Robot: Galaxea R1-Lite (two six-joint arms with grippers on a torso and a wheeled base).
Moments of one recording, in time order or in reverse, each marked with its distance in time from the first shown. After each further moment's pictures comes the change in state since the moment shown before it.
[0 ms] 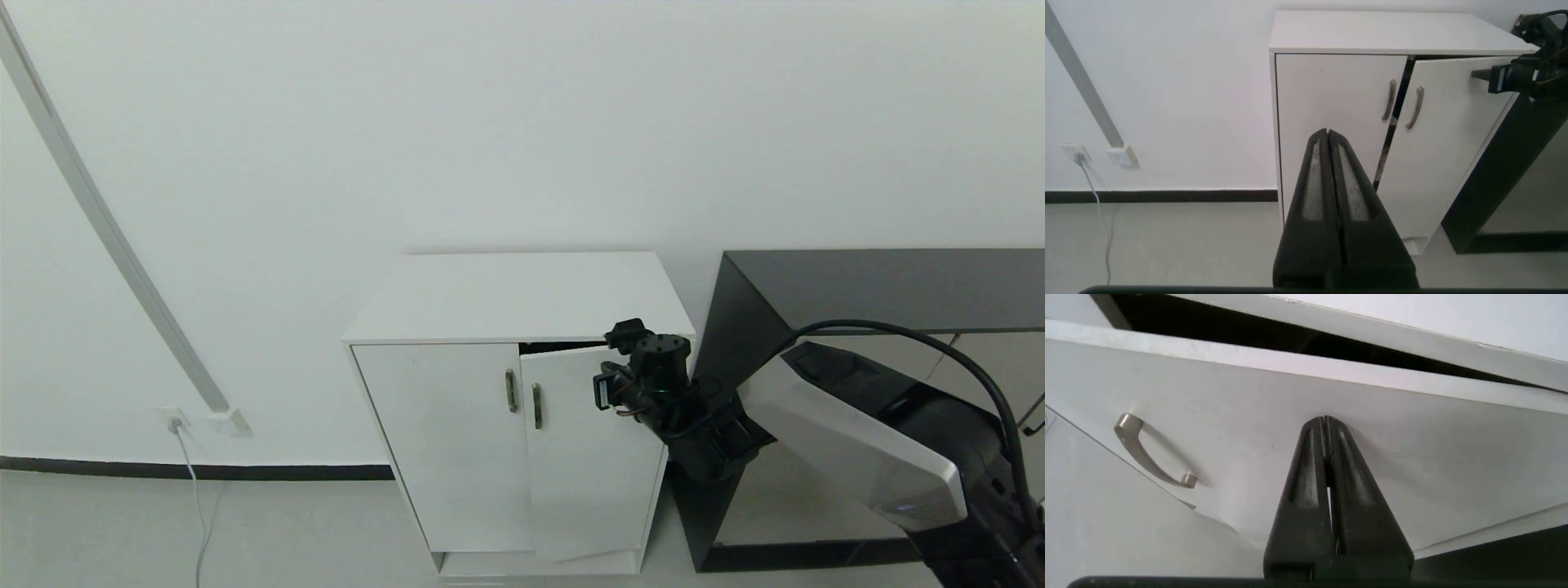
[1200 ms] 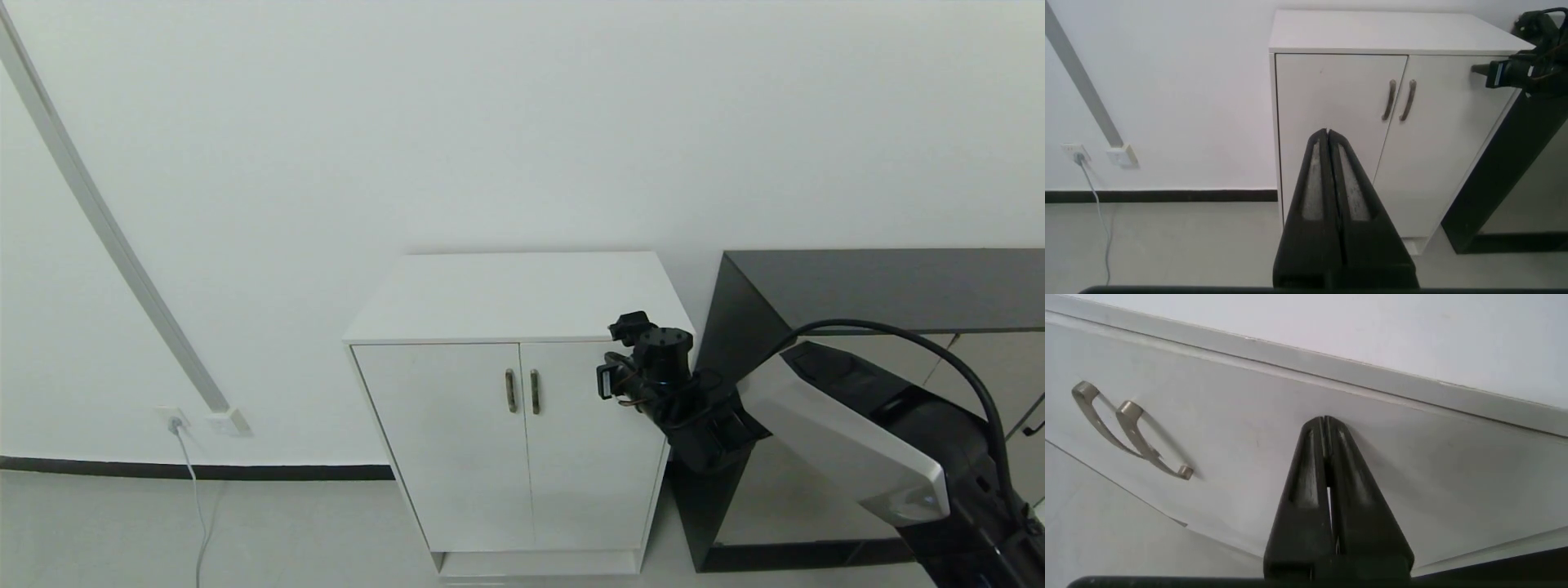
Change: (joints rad) left arm 0.000 0.000 0.000 0.000 0.000 -0.002; right arm -0.025 0.036 -0.079 0.003 0.000 -0.007
